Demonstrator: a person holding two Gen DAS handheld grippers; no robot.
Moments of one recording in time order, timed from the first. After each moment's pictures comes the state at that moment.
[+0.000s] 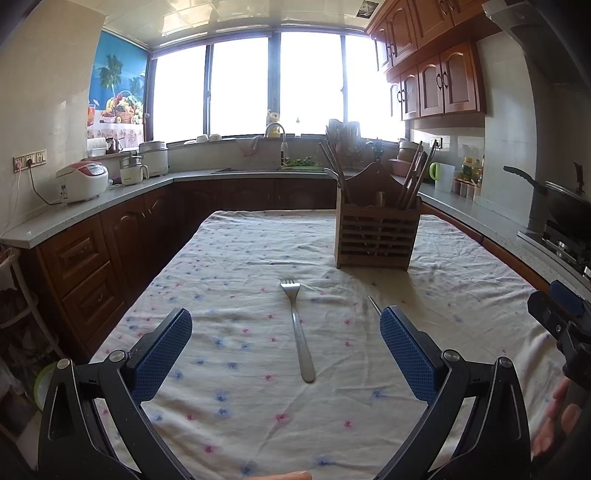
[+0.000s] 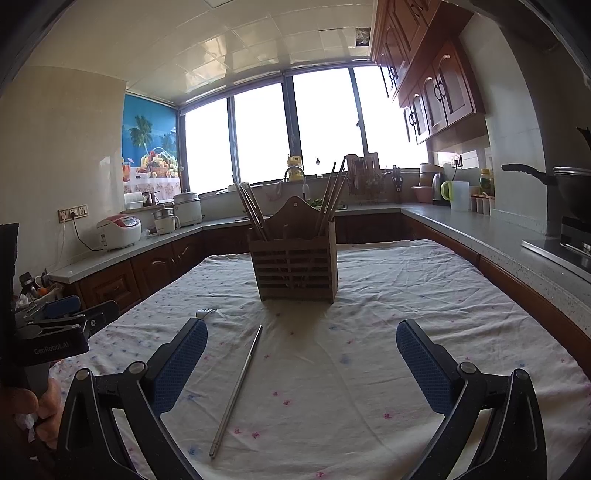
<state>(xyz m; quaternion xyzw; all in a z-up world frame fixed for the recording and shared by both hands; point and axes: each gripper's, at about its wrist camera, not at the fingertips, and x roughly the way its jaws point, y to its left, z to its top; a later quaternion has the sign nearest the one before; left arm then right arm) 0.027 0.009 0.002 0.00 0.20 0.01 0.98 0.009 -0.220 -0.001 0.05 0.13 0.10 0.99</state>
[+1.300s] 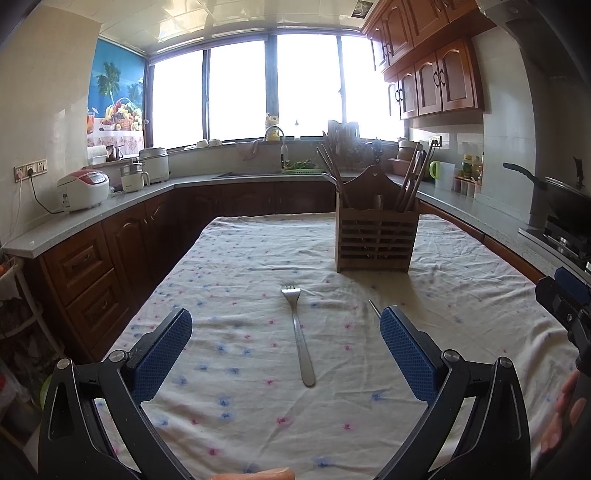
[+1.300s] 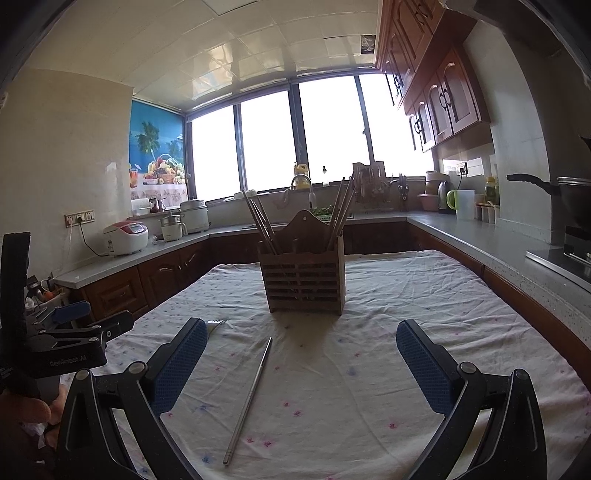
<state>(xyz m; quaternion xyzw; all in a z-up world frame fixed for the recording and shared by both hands) 0.026 0.006 0.010 0.01 0.19 0.01 0.98 0.006 -0.217 0.012 0.05 0.11 0.11 0.99</state>
